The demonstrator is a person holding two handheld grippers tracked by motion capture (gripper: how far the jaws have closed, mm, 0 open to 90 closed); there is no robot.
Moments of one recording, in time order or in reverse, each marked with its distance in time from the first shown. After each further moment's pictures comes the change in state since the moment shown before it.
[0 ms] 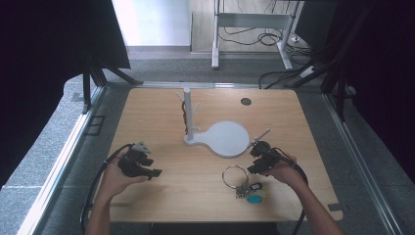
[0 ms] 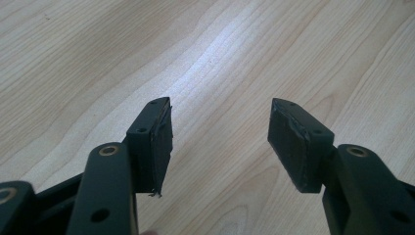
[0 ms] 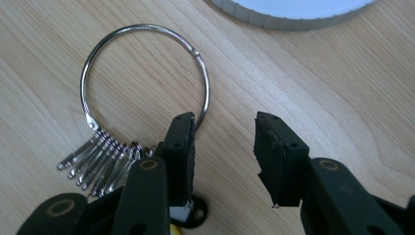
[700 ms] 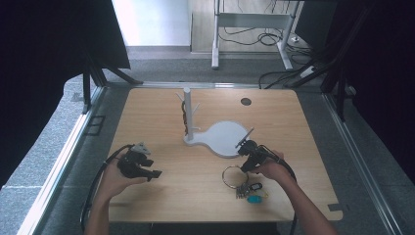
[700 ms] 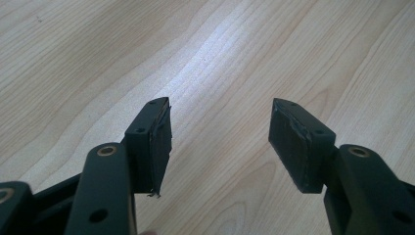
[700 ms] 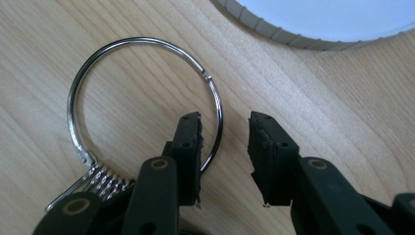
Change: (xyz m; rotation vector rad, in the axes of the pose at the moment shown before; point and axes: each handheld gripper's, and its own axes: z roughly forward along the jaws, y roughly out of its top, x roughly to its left) left arm 0.000 -0.002 -0.002 -0.003 -0.013 0.027; right arm 0.009 0.027 0.026 0.105 -0.020 -0.025
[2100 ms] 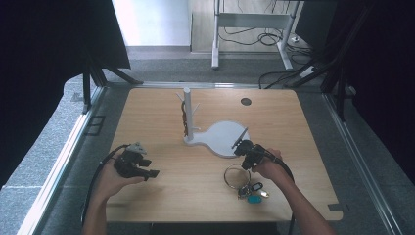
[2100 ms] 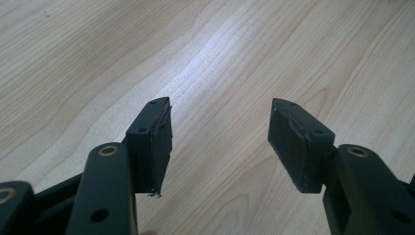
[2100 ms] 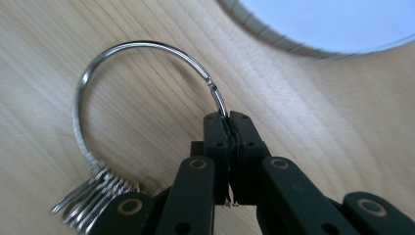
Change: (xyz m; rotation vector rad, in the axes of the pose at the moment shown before) left arm 0.005 -0.006 -0.004 -0.018 -0.016 -0.022; right arm 0.010 0.009 -0.009 0.043 -0.049 -0.056
